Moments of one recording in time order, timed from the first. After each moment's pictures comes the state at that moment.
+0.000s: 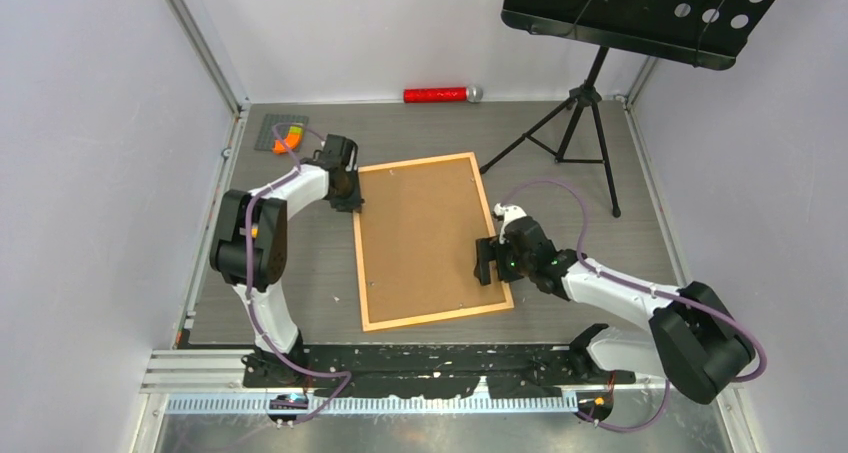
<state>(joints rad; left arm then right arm) -0.25 1.87 1.23 -0.47 0.00 -0.36 0.60 1.21 0.46 -0.06 -0.04 0.34</state>
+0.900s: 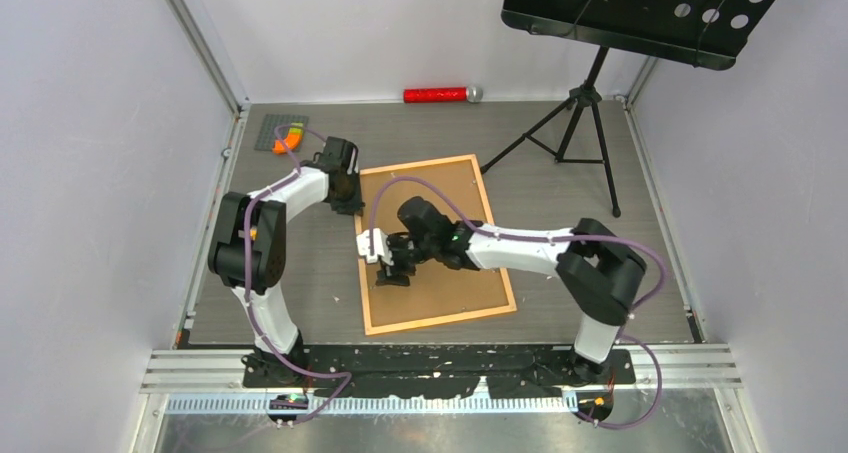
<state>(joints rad) -0.26 1.84 1.20 -0.46 0.03 -0.33 0.98 1.73 1.08 0.03 -0.55 -0.59</state>
